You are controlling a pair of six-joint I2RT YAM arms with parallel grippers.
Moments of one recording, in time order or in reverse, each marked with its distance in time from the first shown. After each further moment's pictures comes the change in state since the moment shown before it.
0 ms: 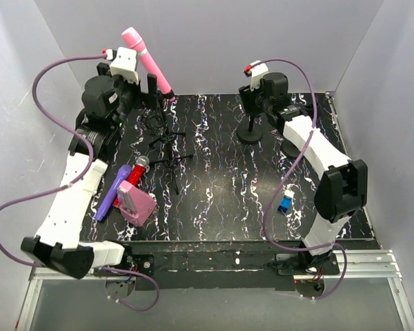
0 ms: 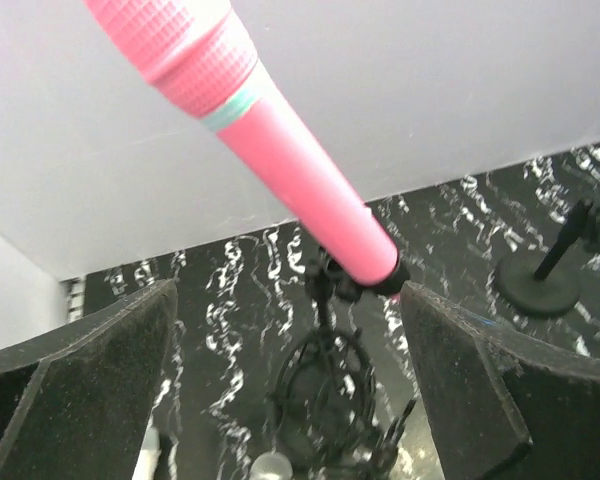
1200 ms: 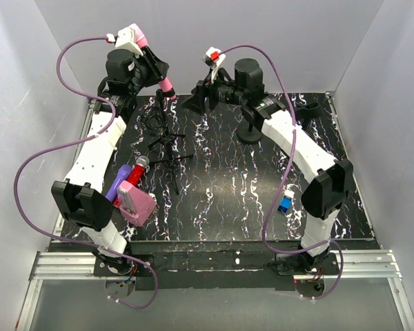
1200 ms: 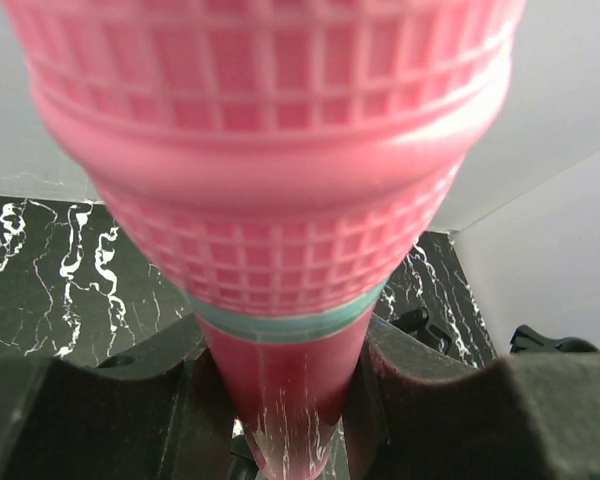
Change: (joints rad) left arm 0.087 0.438 0.267 0.123 0.185 -0.618; right arm 0.210 0.042 0.273 0.076 -0.638 0.263
